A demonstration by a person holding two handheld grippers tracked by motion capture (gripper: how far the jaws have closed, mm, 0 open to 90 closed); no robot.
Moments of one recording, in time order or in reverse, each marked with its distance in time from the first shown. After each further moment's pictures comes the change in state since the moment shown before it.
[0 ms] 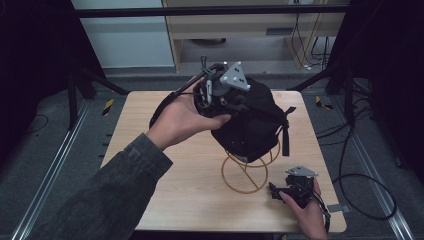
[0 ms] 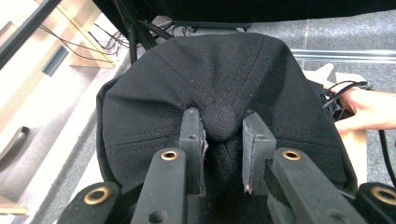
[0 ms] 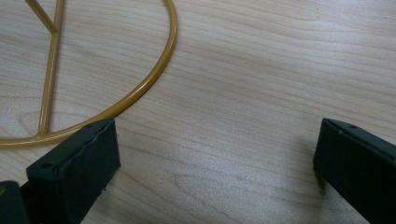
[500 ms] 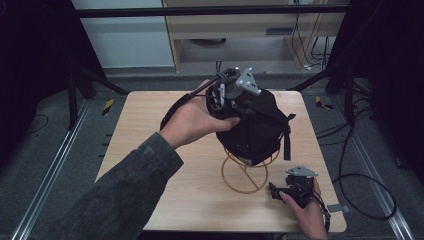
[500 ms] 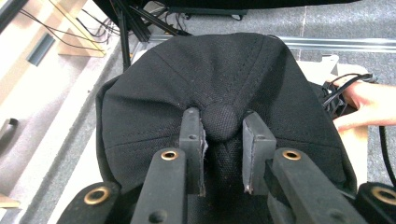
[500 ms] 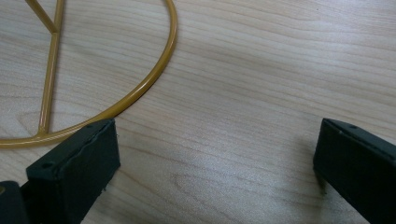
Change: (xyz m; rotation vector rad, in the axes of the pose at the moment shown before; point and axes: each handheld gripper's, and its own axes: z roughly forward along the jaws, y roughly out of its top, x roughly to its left) left arm -0.003 0.002 0.030 0.066 -0.031 -0.004; right arm 0.000 0.000 0.000 0.002 -0.001 -0.001
